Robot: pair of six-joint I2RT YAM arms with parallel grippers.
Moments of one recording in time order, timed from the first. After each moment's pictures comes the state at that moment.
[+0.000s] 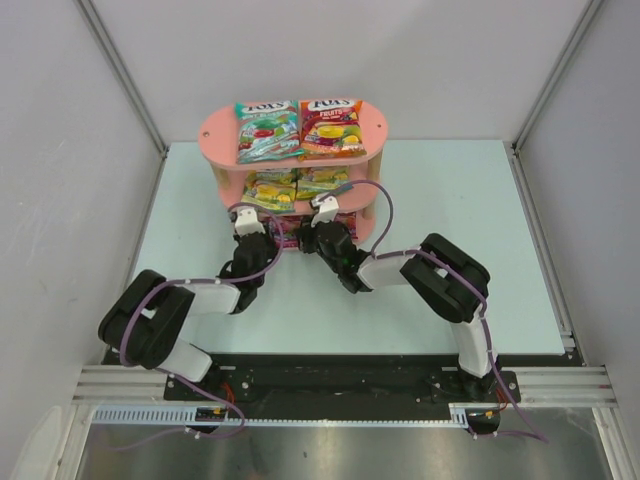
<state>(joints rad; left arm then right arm) -0.49 1.49 0.43 0.75 -0.50 -0.37 0.89 2.04 1.09 0.75 0.30 0.36</state>
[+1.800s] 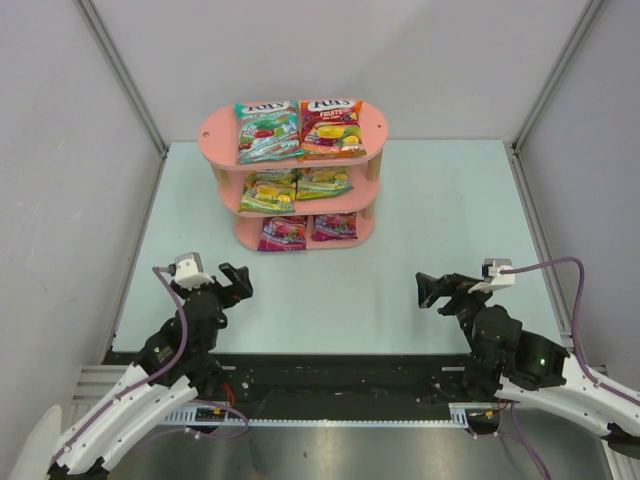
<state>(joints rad) -0.73 0.28 0.36 -0.43 -0.74 -0.60 1.16 0.20 0.45 -0.43 0.91 0.53</state>
